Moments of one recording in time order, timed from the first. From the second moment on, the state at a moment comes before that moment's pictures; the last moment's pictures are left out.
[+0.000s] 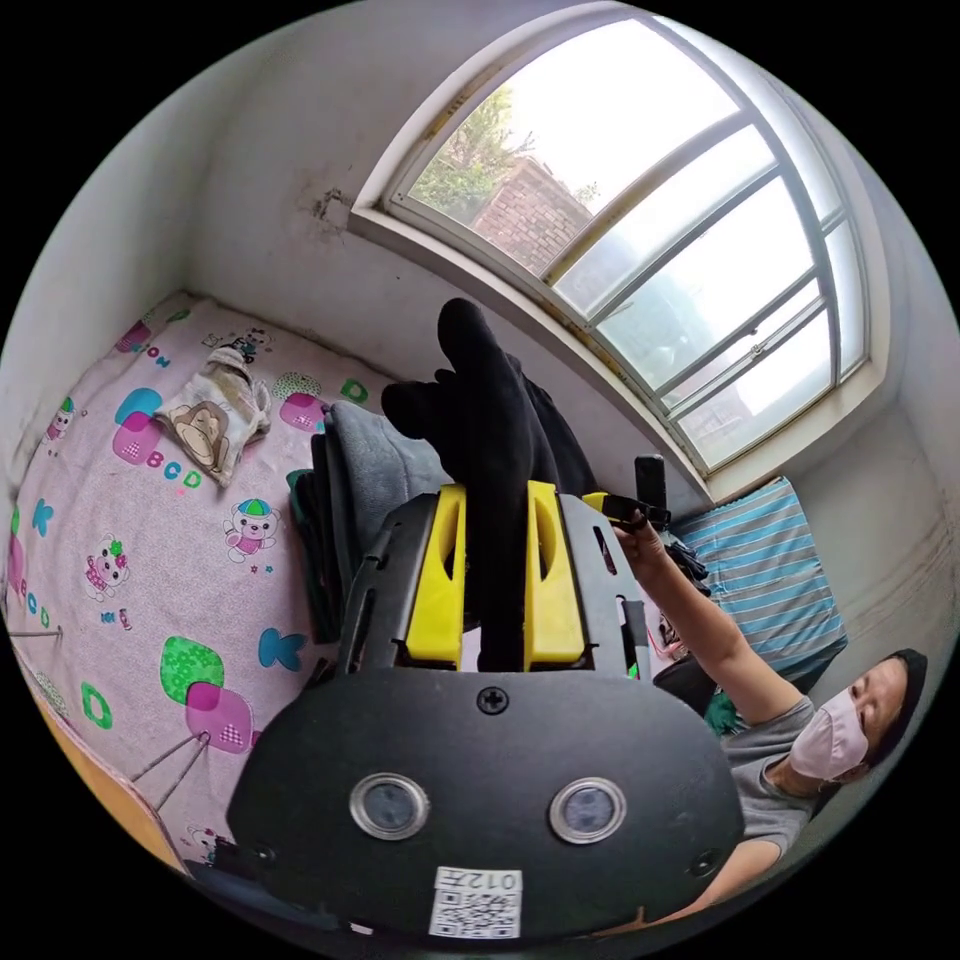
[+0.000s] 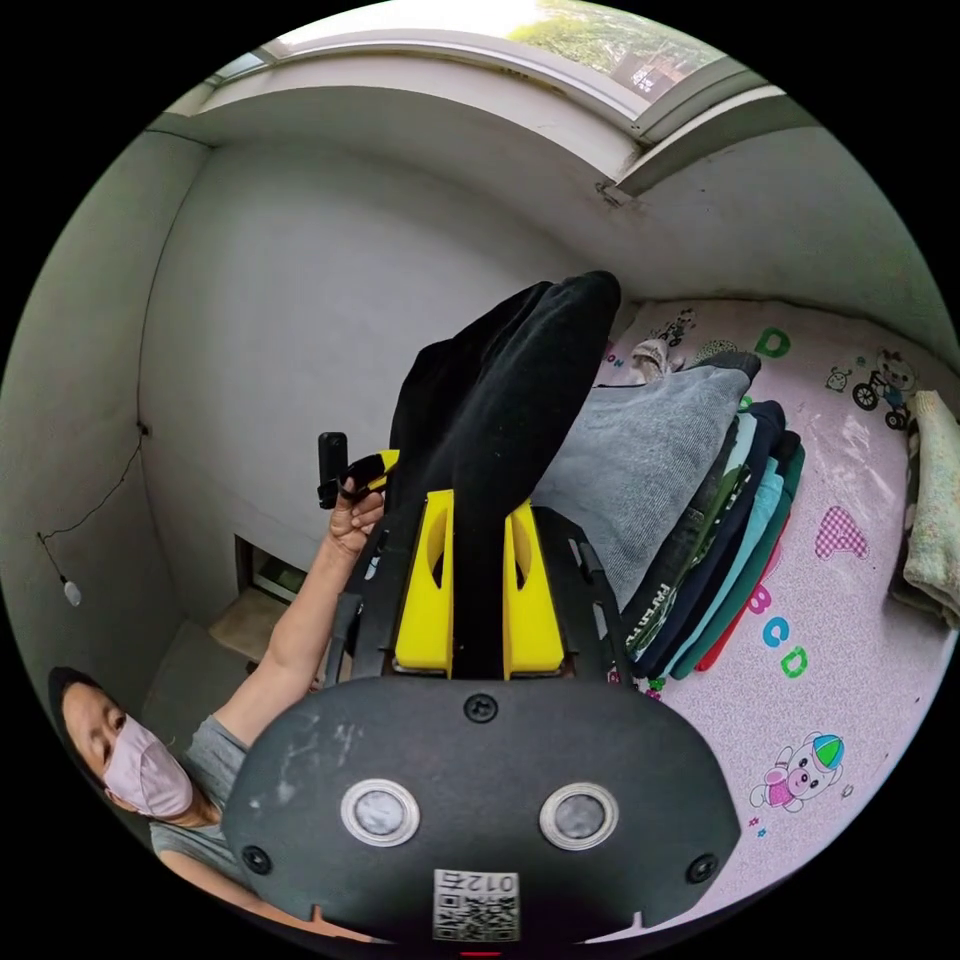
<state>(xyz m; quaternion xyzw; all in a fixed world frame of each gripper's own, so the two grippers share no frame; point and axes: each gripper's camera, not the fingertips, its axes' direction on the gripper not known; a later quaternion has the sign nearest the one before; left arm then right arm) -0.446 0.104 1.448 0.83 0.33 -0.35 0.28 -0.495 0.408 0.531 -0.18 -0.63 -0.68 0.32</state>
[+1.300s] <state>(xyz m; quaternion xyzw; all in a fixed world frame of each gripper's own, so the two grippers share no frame) -0.432 0.068 1.499 0.78 0.42 -0.36 0.30 -0.508 0.365 0.539 -0.26 -0.58 -0.65 0.42</state>
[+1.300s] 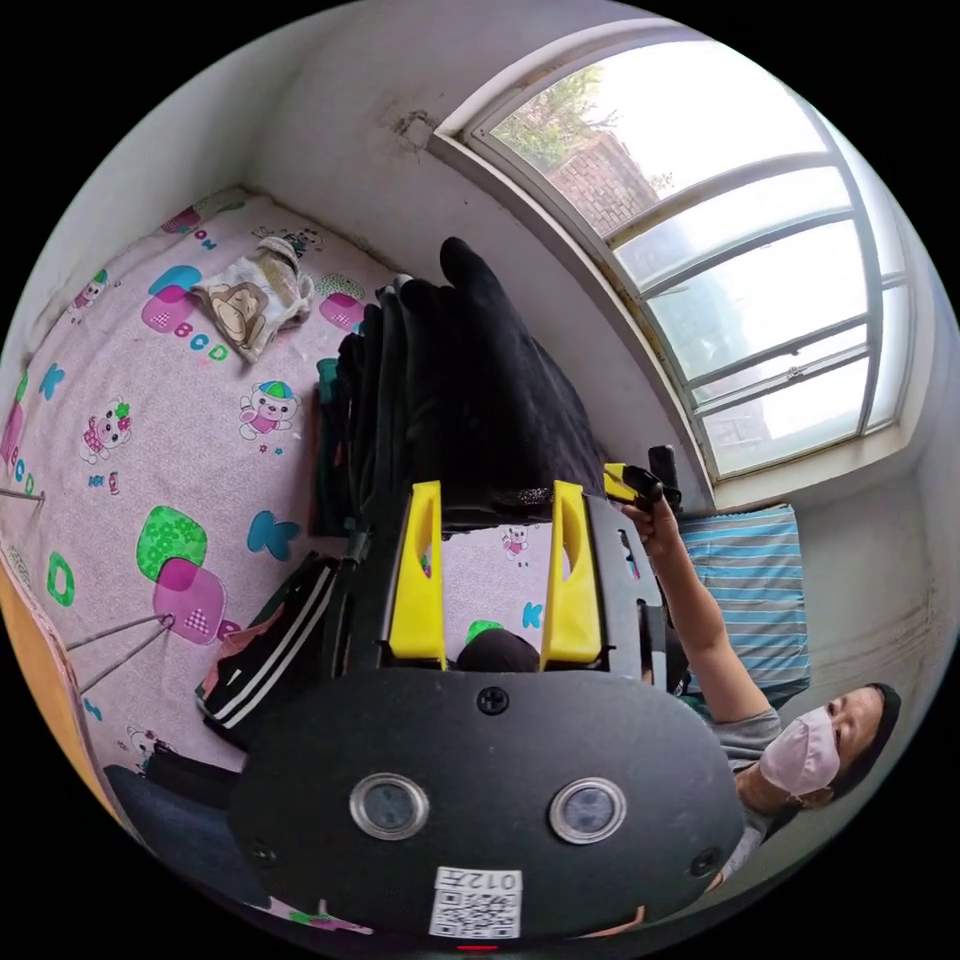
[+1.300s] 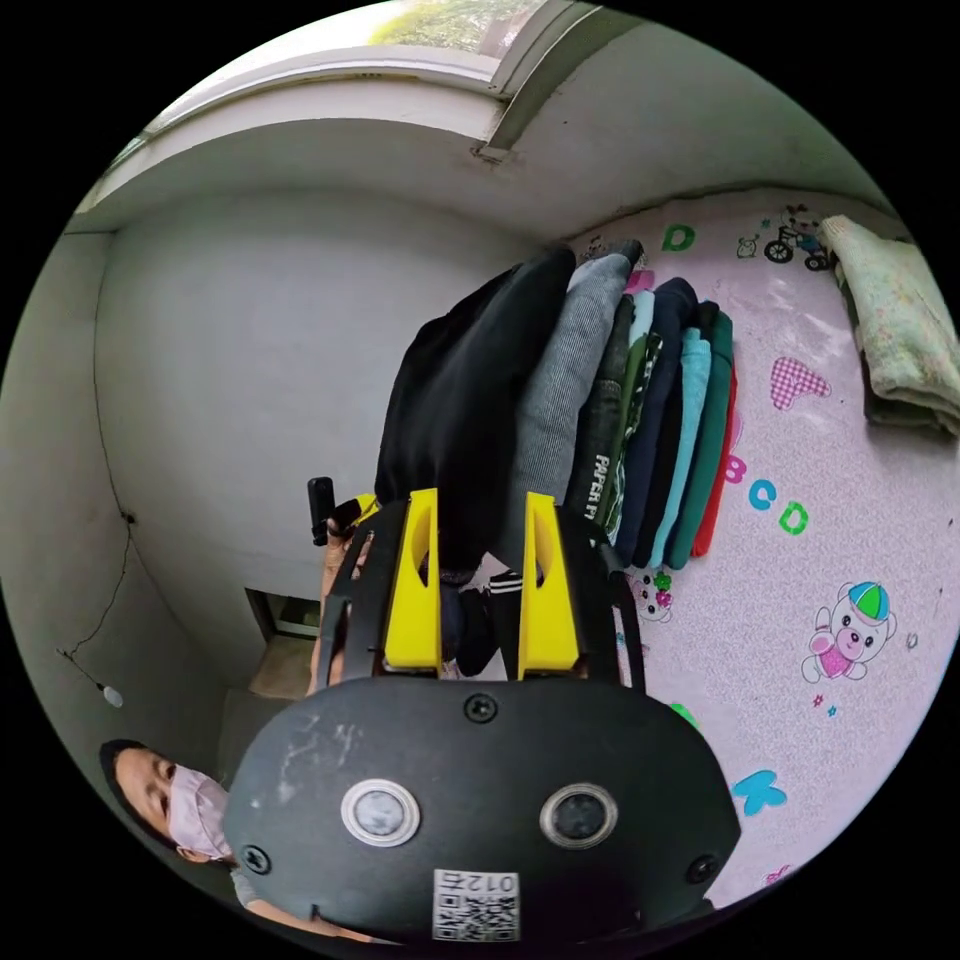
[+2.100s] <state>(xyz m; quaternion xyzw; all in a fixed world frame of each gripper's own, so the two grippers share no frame) -0.219 0.062 1.415 0.83 0.20 -0.49 0.17 -0.264 0.301 0.529 -0.20 -0.61 -0.64 0.42</state>
